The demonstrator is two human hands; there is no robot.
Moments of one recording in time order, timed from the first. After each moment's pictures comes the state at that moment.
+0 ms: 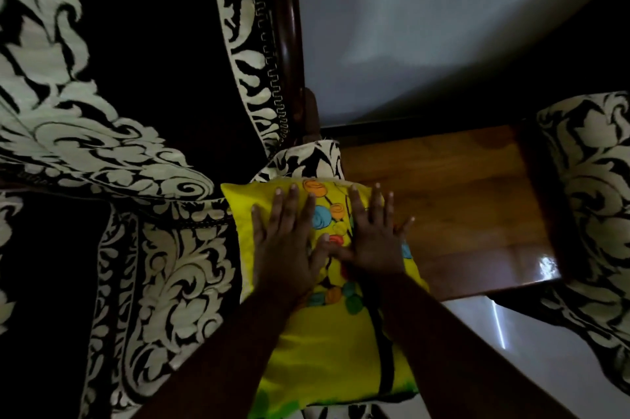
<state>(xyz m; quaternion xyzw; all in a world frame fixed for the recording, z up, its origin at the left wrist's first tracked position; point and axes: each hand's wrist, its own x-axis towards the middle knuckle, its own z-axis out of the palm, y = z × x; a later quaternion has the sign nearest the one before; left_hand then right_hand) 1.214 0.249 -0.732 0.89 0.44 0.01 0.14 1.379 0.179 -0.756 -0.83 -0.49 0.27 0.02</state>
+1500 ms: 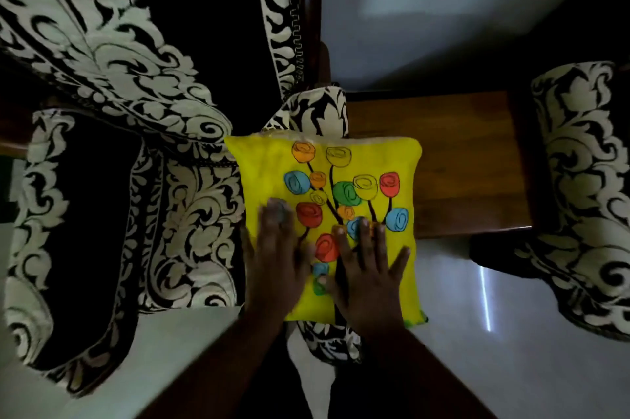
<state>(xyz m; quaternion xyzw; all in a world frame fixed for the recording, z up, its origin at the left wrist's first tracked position) 1.129 0.098 -0.672 0.83 0.53 0.06 0.20 1.279 -0.004 -0.670 -0.80 -0.57 0.20 0.03</state>
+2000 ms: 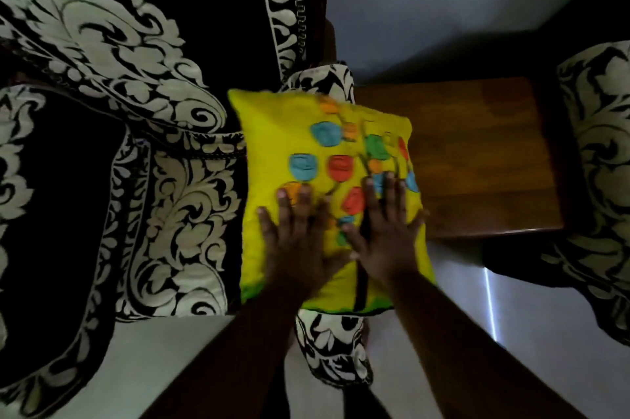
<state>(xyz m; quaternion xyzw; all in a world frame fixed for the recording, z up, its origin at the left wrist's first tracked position) 1.157 0.098 -0.760 0.89 0.46 0.01 0.09 1.330 0.042 -0.769 -0.83 -0.52 0.19 0.08</state>
